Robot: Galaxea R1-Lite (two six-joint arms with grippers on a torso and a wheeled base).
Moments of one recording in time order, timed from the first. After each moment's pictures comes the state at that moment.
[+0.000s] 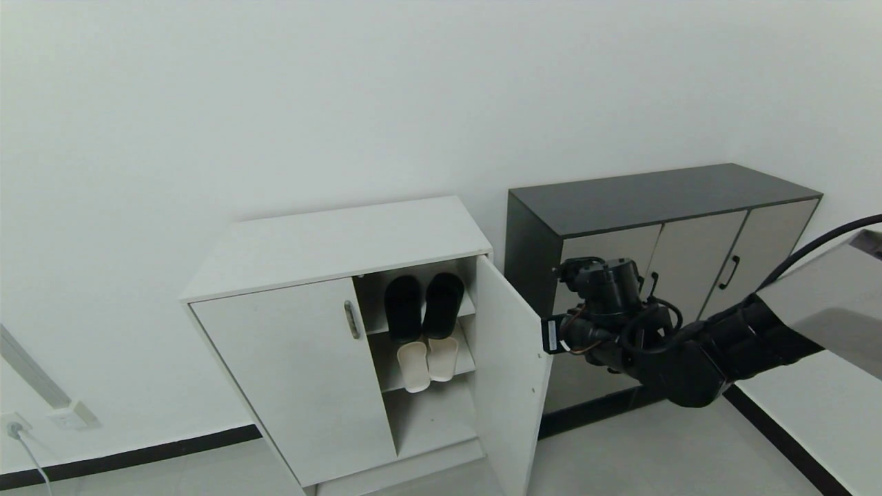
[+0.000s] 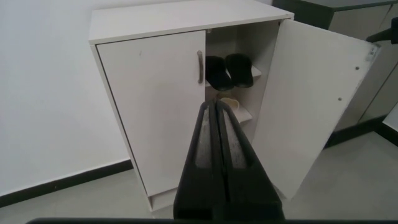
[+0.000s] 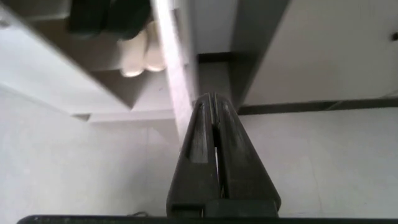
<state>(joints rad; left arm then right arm) 0.00 0.00 0.00 0.00 -0.03 0.02 0.58 2.09 -1.07 -0.56 -0.23 0.20</state>
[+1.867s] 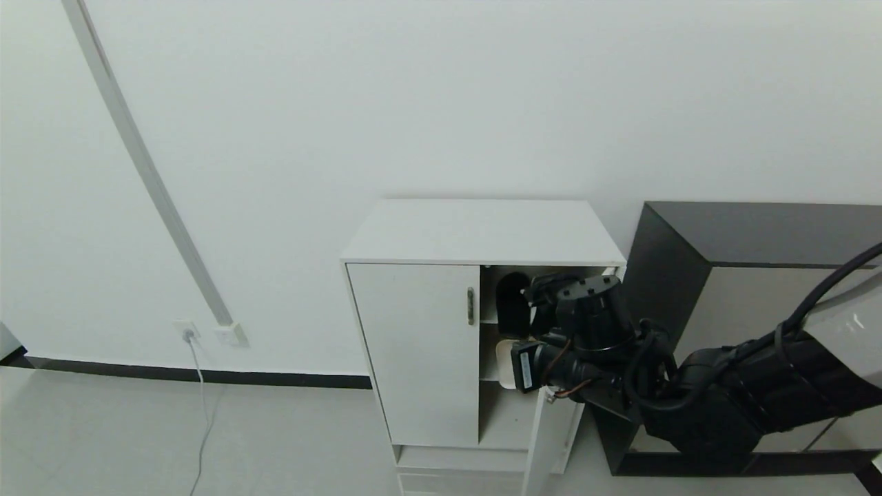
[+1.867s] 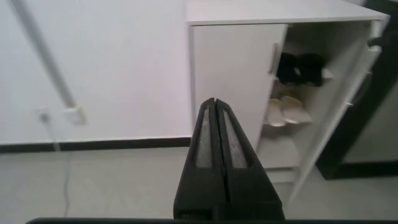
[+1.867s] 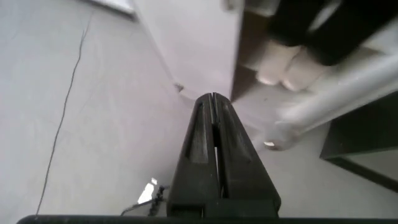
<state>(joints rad) 0.00 0.00 0.00 0.00 -0.03 0.02 0.73 1.98 -0.96 -0.57 -0.20 0.22</state>
